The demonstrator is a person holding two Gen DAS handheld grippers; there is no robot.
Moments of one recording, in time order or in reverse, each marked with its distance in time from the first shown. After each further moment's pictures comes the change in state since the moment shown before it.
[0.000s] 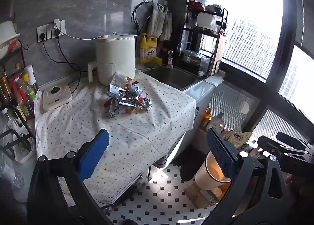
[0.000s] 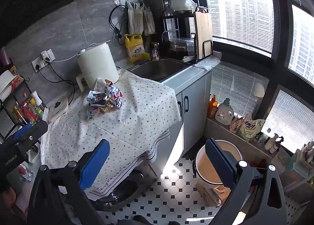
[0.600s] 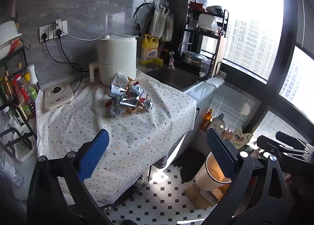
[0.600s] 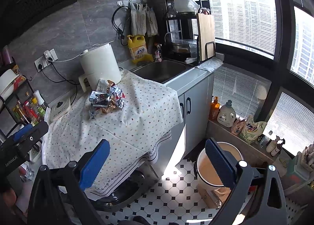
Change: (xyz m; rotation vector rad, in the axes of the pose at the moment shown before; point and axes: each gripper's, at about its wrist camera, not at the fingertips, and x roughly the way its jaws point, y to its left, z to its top) left arm -0.003 0.001 -0.003 -0.008 -0.007 0.006; right arm -0.002 0.001 0.000 -0.013 -0.010 0.012
